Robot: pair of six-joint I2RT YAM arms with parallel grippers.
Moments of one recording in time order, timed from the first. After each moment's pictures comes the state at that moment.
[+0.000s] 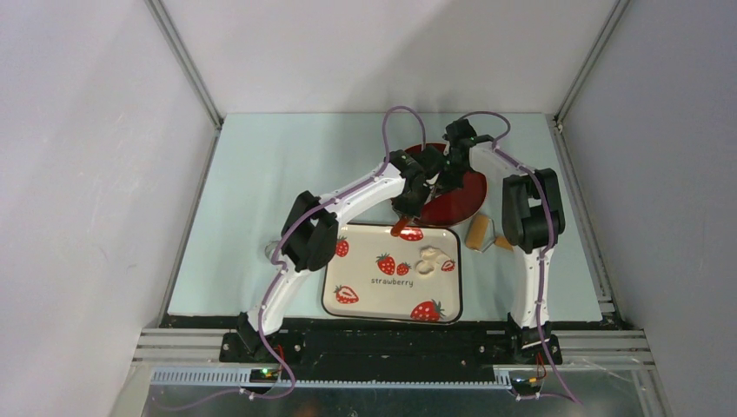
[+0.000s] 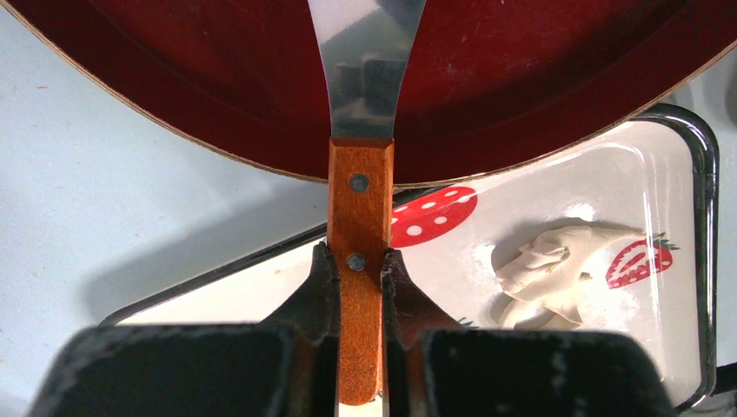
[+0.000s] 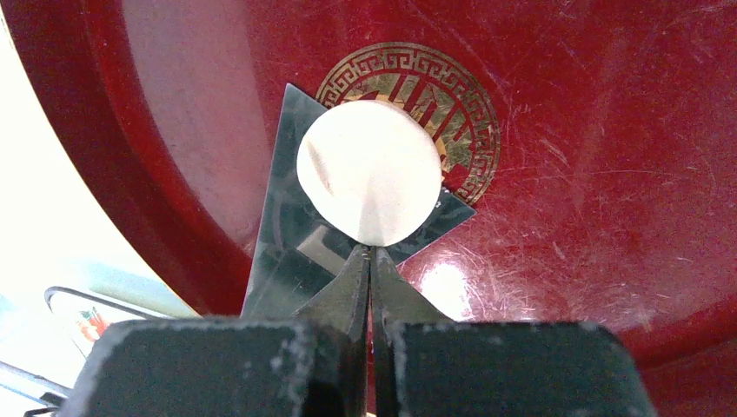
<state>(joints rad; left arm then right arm) -0.84 2.33 2.14 -1.08 -0.09 -0.31 0.26 2.14 1.66 -0.68 -0.22 0.38</state>
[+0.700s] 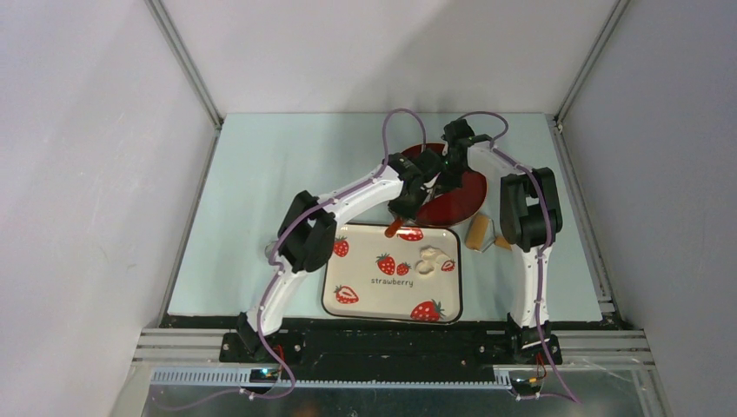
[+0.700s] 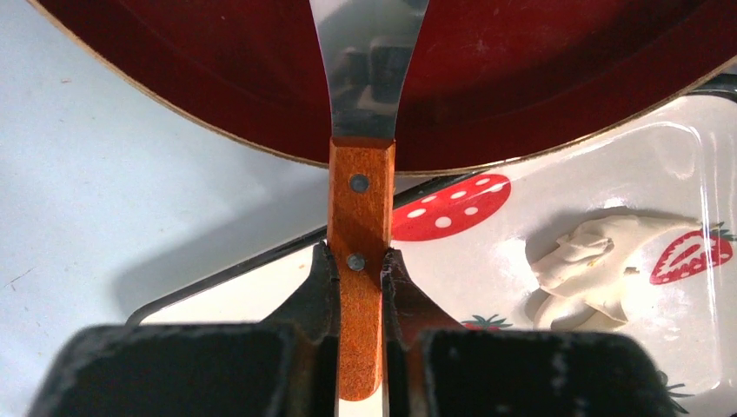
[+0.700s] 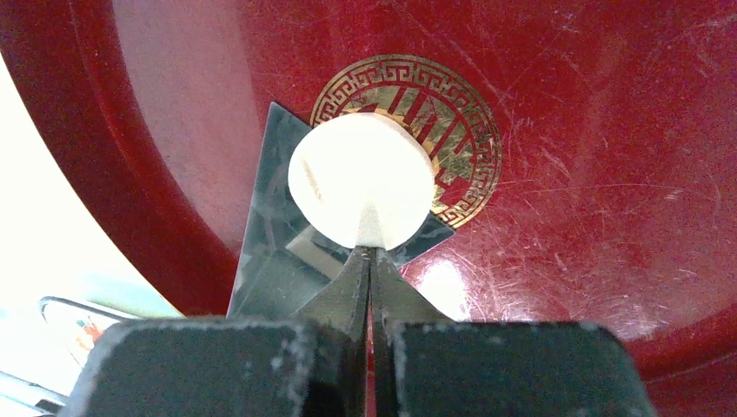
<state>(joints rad) -0.84 2.31 2.07 -1.05 -0.13 -0.26 0.26 2.17 1.68 -0.69 -0.20 0.38</state>
